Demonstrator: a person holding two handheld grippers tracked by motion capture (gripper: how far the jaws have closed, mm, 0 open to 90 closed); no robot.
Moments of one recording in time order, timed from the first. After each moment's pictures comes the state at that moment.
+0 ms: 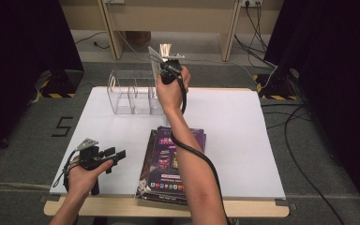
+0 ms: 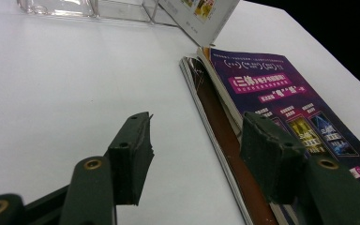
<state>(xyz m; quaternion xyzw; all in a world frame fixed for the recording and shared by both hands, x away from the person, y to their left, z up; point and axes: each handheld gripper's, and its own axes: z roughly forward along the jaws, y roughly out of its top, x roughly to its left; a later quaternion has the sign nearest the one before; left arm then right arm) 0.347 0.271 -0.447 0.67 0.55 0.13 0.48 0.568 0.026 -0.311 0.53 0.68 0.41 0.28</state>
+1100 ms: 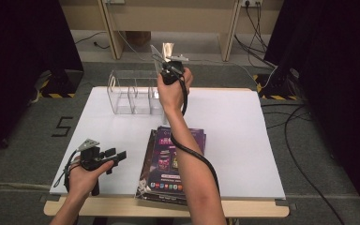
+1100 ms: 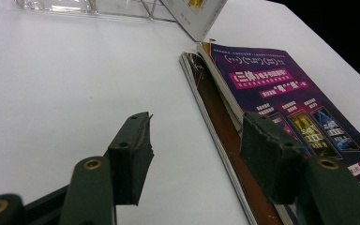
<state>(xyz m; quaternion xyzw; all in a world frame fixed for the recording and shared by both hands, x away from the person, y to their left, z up) 0.347 0.270 -0.449 0.68 0.55 0.13 0.48 0.564 0.018 -0.311 0.55 0.65 0.45 0.28</state>
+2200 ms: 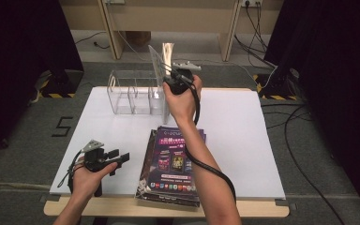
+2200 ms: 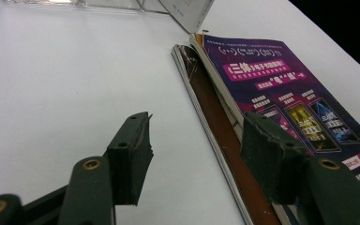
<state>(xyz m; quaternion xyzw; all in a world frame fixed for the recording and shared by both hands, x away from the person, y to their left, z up) 0.346 0.259 -0.452 0.69 0.54 0.12 0.47 0.519 -0.010 -0.305 0.50 0.68 0.47 0.25</state>
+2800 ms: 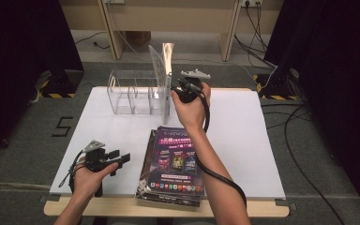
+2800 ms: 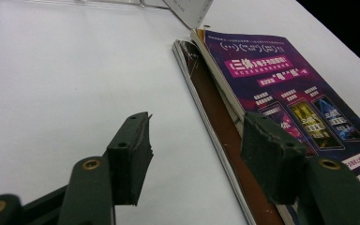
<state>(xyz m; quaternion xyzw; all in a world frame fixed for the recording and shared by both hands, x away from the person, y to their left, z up) 0.347 0.259 -0.455 0.69 0.54 0.12 0.47 0.501 -0.037 -0.316 0.49 0.69 0.47 0.24</state>
